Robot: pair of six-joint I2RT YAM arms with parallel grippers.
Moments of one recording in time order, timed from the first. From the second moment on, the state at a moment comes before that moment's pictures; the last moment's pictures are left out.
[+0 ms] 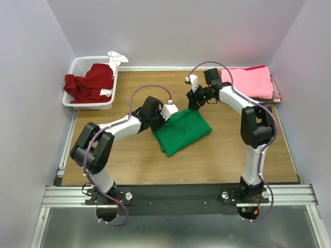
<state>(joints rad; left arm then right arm) -0.56 1.65 0.95 -0.10 0.21 0.46 0.31 2.06 1.60 -0.51 -0.56 -0.58</state>
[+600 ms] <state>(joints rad) -0.49 1.08 0.75 -0.04 0.20 -0.27 0.25 1.84 1.22 -0.31 -0.50 -0.15</state>
